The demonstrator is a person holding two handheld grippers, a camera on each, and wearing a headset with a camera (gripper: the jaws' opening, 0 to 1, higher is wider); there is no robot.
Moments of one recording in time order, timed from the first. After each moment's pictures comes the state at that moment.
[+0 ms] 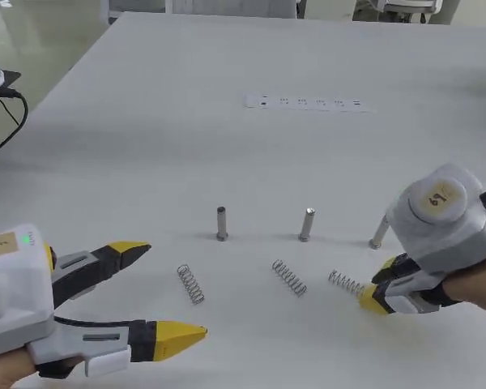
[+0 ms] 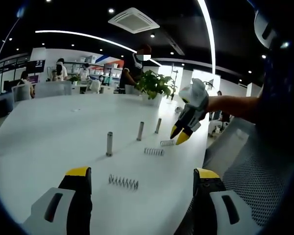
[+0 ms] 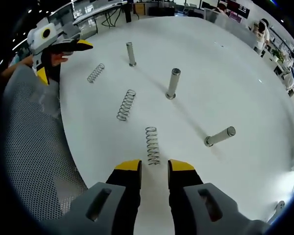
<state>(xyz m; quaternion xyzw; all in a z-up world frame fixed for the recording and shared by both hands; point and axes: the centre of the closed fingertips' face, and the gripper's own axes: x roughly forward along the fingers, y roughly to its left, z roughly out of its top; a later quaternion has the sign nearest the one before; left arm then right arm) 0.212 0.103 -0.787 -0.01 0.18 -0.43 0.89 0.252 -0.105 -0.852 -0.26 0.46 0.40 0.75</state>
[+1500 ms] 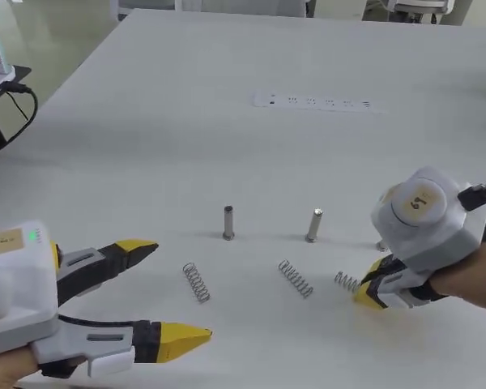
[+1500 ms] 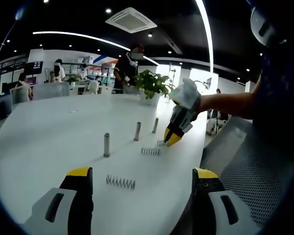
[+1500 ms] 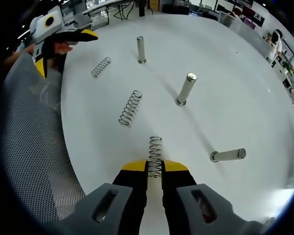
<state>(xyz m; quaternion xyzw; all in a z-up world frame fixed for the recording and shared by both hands) 0.207 0.099 -0.782 0.00 0.18 -0.44 0.88 0.257 -0.091 -0.859 -0.29 0.46 0.43 0.72</state>
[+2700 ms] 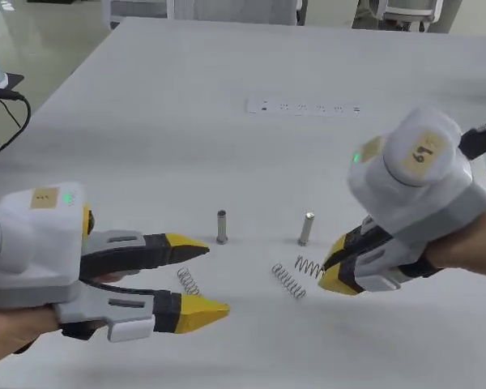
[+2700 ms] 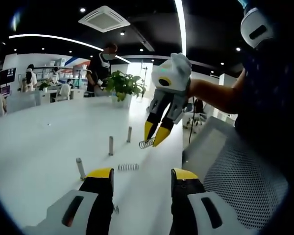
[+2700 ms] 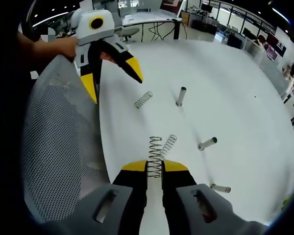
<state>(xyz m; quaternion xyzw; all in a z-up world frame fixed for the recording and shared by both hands) 0.203 0.055 -0.749 0.02 0.16 -0.55 0.82 0.223 -0.031 -0.782 -0.32 0.39 0.53 0.68</state>
